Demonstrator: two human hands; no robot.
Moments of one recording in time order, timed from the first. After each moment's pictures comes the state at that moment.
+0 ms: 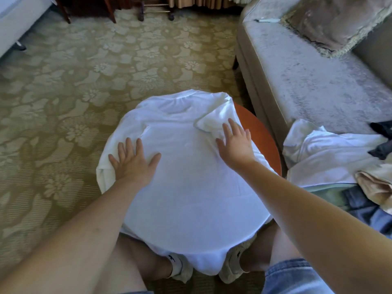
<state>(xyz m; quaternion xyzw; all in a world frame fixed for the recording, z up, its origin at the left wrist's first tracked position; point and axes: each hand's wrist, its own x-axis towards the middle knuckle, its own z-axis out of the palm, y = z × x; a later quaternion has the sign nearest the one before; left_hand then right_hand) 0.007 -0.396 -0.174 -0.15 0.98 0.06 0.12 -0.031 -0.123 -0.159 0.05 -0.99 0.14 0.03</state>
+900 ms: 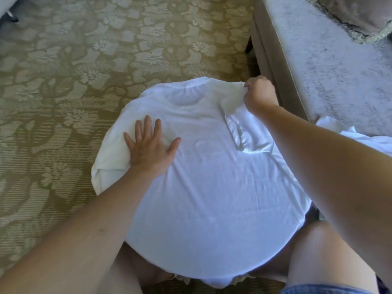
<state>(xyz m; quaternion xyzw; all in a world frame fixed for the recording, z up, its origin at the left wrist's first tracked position) -0.044 -0.380 -0.184 -0.08 0.99 0.07 0.06 -0.179 -0.113 -0.132 -0.04 -0.98 0.18 0.06</state>
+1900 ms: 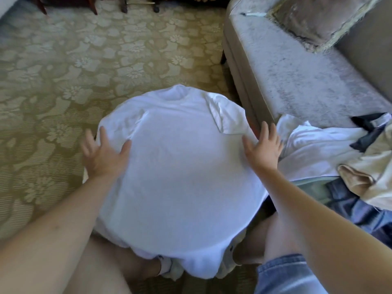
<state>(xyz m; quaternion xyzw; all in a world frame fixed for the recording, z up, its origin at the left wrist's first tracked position) -0.010 -0.412 -0.164 -0.22 0.95 0.20 -0.05 -0.011 -0.036 -0.175 -0.19 -0.95 0.23 0.10</state>
